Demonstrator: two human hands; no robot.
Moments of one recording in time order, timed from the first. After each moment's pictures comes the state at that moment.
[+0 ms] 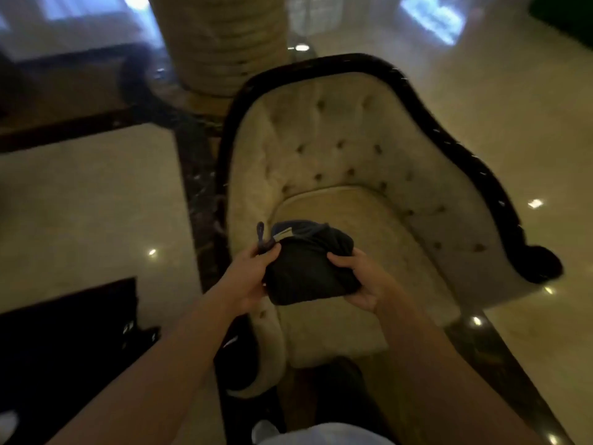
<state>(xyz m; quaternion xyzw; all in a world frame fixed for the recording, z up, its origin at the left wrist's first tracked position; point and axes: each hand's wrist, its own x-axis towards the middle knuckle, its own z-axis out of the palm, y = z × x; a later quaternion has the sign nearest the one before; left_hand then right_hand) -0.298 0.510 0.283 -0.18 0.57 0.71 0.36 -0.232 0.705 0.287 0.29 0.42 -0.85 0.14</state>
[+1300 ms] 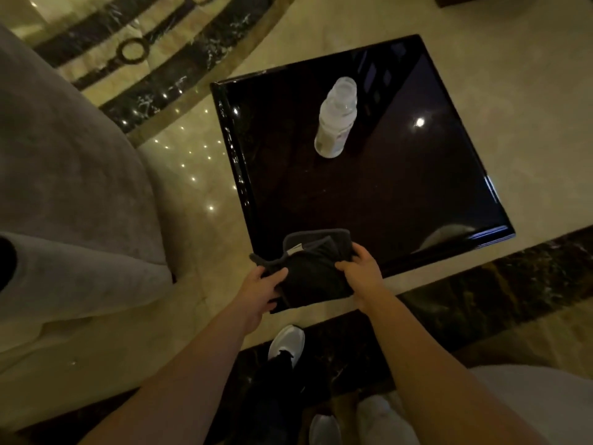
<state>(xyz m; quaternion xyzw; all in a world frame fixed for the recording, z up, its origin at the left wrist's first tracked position) 0.001 0.030 -0.082 -0.67 0.21 0.71 -0.08 -0.209 0.052 -0.131 -0.10 0.75 -0.28 0.59</state>
